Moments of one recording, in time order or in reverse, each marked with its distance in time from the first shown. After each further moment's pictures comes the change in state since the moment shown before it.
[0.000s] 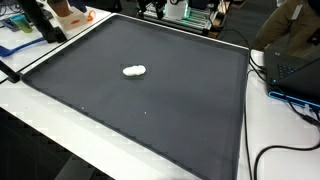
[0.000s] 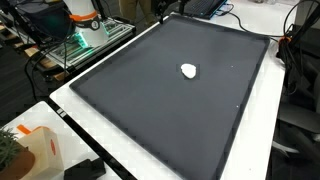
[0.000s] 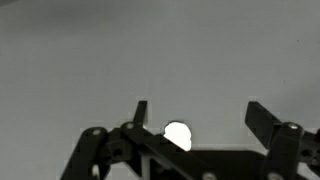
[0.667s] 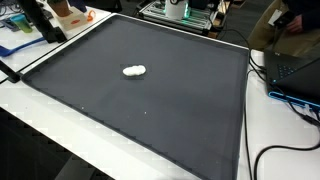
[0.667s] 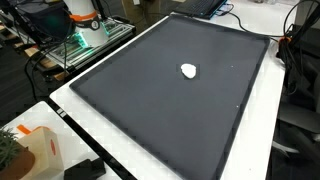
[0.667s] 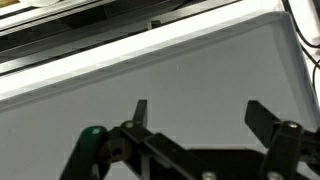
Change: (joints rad) arm 0.096 -0.313 0.155 -0.203 0.080 -0.213 0.185
